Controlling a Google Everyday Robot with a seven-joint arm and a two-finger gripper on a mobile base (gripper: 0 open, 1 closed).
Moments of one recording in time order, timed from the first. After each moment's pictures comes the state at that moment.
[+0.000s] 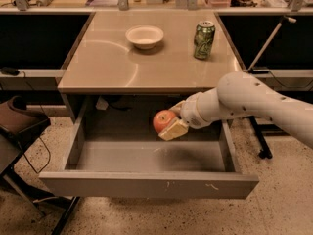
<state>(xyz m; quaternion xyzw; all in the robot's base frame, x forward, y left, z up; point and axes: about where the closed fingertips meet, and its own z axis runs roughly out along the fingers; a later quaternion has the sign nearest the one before) 0.580 -0.055 0.717 -0.54 0.75 0.16 0.35</state>
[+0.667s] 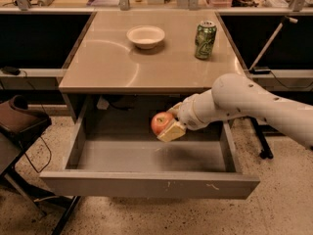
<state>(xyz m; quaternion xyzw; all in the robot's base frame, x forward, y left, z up) 0.578 -0.048 0.708 -0.55 0.75 0.15 0.33</state>
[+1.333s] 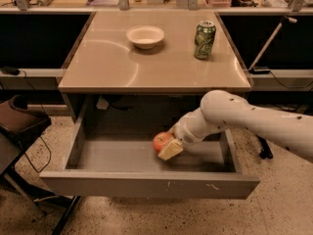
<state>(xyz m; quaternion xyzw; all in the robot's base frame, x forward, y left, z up) 0.563 -0.048 0.627 -0.54 0.79 0.17 0.25</state>
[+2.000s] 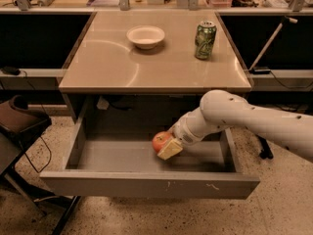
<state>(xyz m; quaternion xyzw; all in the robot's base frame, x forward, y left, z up) 0.563 -0.048 0.627 -0.54 0.79 0.17 0.25</state>
